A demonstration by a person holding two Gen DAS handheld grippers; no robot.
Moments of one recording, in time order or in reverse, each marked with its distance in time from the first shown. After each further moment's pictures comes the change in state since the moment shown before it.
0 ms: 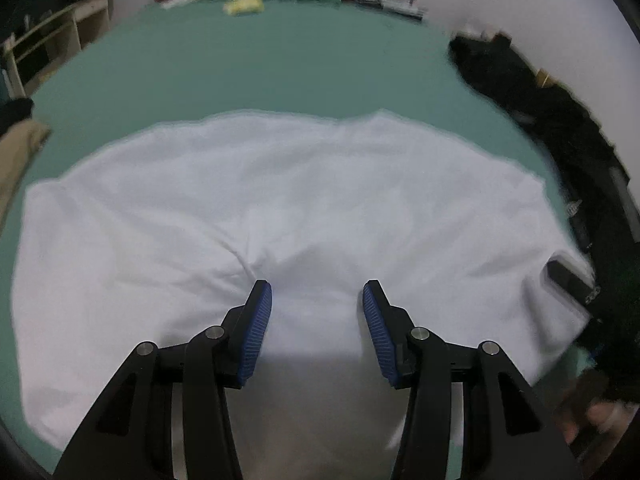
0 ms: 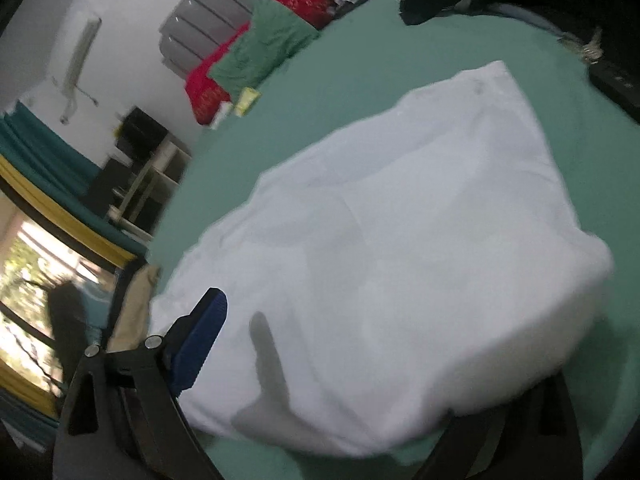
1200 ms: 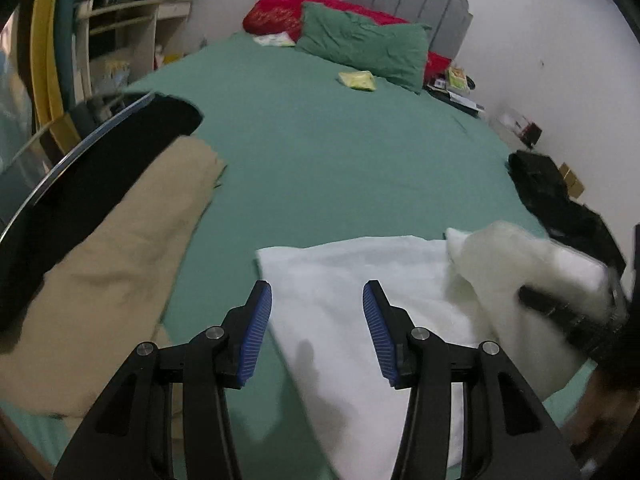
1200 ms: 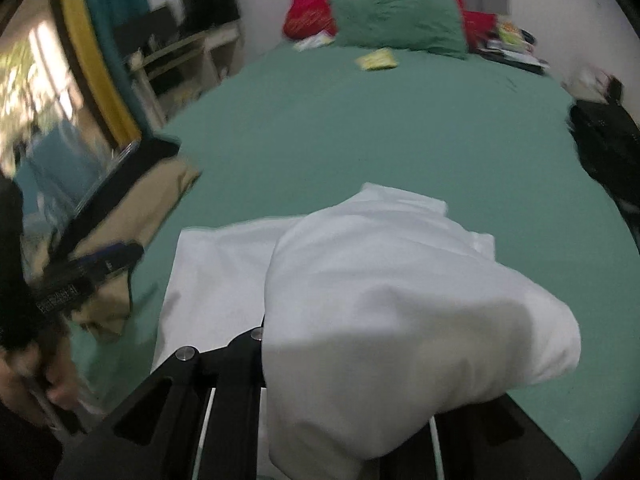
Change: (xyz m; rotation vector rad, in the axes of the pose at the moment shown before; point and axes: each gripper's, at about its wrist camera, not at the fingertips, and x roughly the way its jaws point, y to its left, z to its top) left arm -0.118 0.259 0.010 -0.207 -0.221 -0.014; right arm 0.111 0.265 -0.055 -0.639 0.199 -0.247
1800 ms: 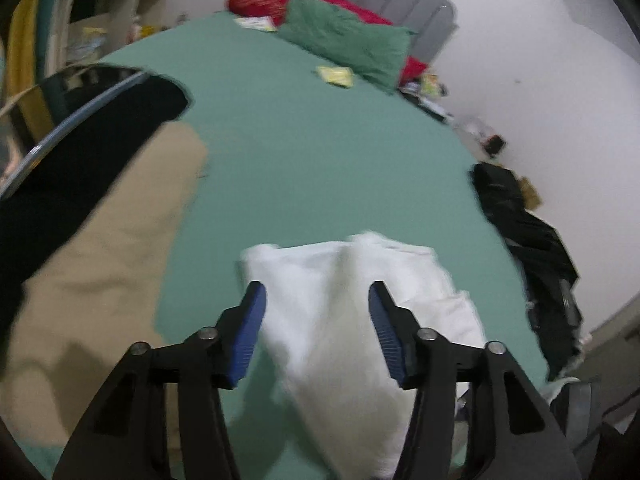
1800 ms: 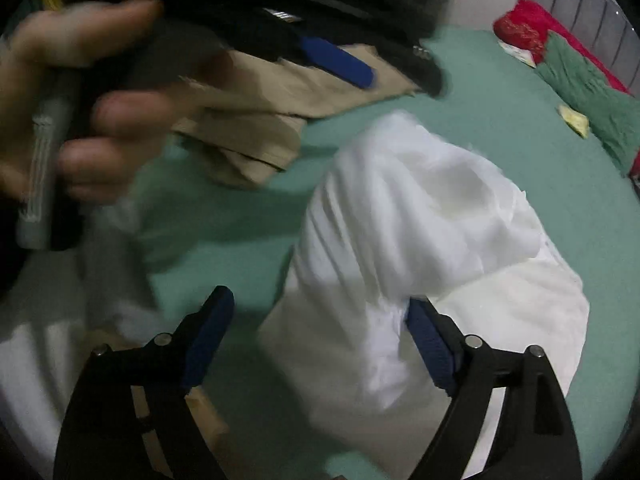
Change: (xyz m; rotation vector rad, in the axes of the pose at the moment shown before) left arm 0.003 0.015 0.012 -0.049 0.044 -0.223; right arm 0.002 0.111 -0.080 -0.616 0.160 0.265
